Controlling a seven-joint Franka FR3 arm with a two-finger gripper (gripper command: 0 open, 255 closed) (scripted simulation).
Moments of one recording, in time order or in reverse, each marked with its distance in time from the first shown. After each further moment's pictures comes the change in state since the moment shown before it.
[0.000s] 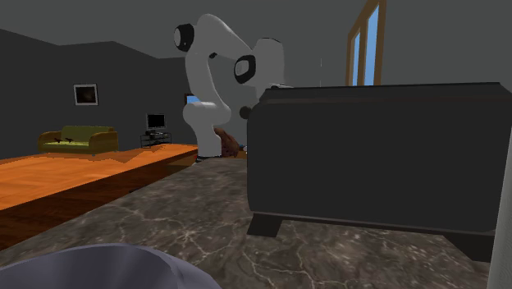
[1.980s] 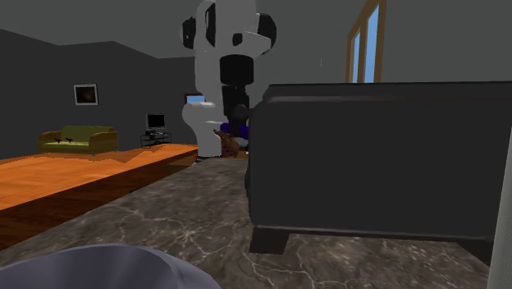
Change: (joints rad) arm -0.098 0.294 -0.250 0.506 0.141 -0.210 -0.453
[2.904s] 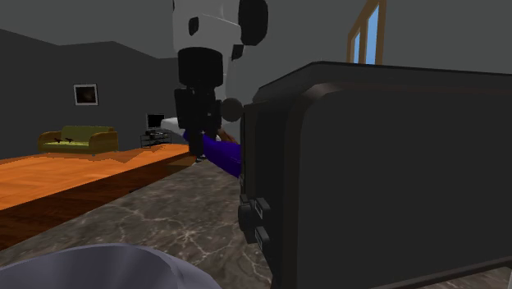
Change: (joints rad) arm -0.160 0.346 -0.045 0.348 0.224 -0.061 -0.275
